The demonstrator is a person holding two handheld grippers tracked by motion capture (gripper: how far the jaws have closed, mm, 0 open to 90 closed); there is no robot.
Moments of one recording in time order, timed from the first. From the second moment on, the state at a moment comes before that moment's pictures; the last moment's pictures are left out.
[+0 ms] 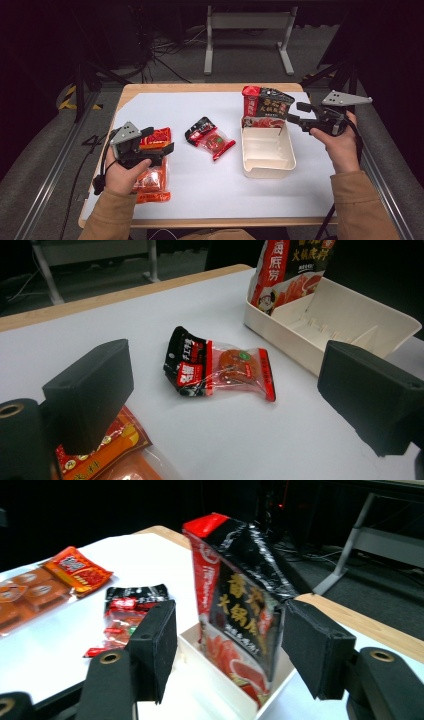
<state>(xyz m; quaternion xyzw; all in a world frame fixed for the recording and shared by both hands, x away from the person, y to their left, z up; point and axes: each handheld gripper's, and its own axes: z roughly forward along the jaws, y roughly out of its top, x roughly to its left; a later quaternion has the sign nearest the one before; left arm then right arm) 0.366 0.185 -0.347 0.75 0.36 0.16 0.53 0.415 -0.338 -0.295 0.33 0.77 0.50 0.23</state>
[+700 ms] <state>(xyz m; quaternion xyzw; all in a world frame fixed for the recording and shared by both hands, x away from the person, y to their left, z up) 0.367 0.209 -0.337 0.75 0.36 0.18 0.52 0.397 -0.331 -0.307 0.31 0.77 0.52 0.20</state>
